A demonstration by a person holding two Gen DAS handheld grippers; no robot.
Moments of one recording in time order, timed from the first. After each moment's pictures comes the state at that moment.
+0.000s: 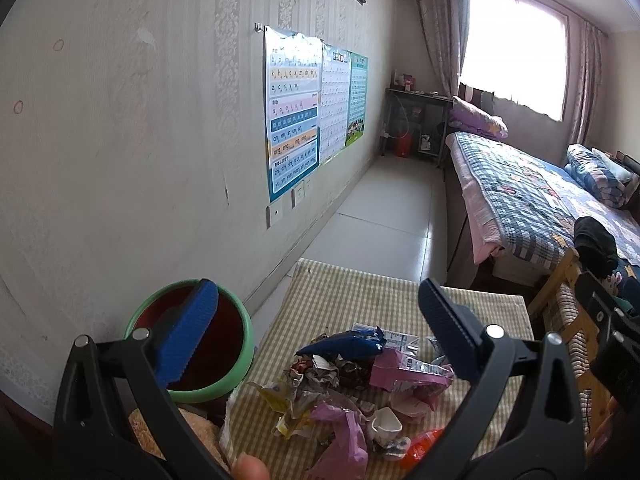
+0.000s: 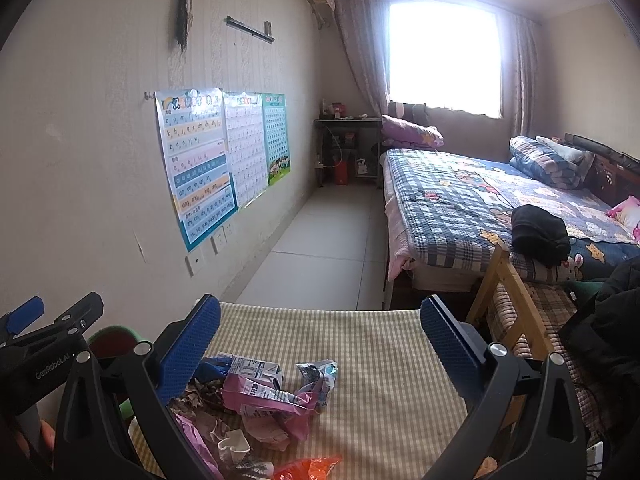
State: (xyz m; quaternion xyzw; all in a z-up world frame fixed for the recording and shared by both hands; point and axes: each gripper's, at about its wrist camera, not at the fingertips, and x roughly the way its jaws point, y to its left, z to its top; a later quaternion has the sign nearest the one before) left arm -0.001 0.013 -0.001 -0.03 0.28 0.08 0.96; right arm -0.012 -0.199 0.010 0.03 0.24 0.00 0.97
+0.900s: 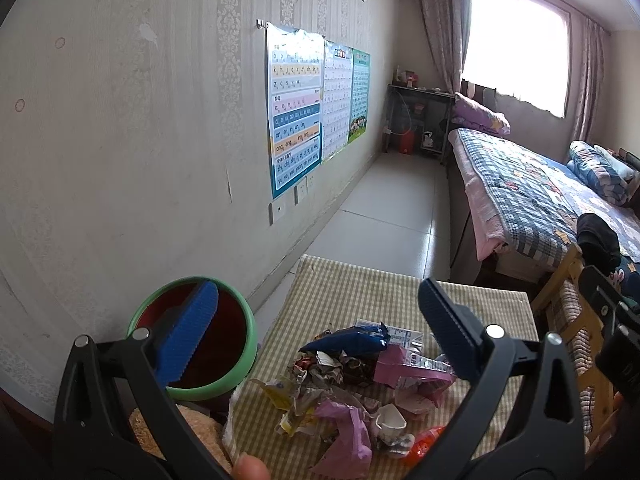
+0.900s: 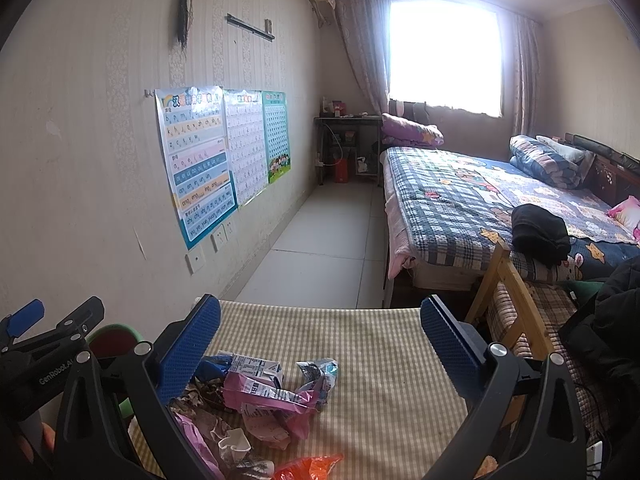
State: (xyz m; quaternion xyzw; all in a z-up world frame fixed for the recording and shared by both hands) left arm -0.001 0.014 -0.007 -0.03 0.28 0.08 0.96; right arm -0.011 -0.198 0.010 0.03 0.25 0.00 0.97
